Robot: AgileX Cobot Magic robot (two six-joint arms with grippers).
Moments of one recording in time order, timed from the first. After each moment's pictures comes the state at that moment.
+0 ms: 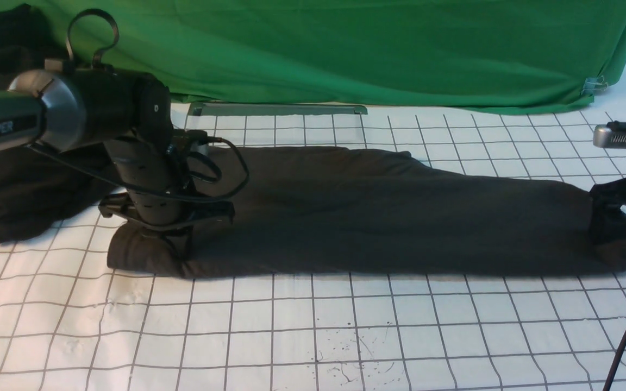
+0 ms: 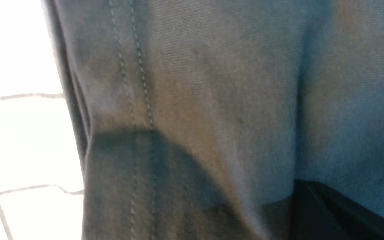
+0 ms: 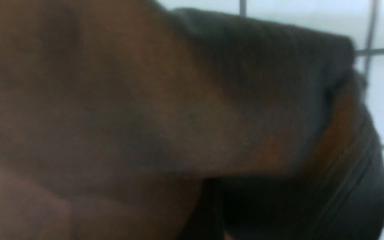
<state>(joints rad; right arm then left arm) -0.15 2.15 -1.63 0.06 1.05 -0.12 -0.24 1.99 -1.42 0.03 0.91 -0.17</state>
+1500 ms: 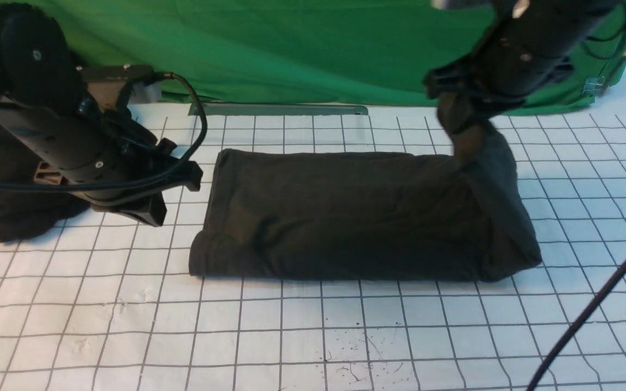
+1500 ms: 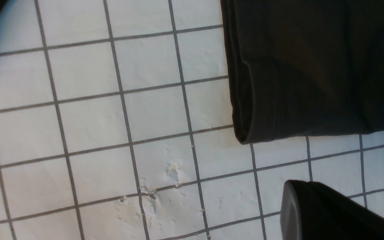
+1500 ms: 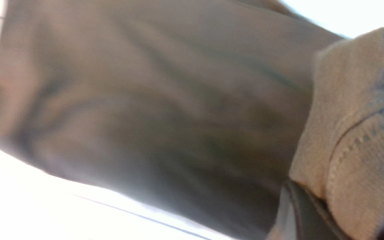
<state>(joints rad) 0.45 1.93 -1.92 0.09 1.15 0.14 -0.24 1.57 -1.24 -0.06 0.91 -0.12</state>
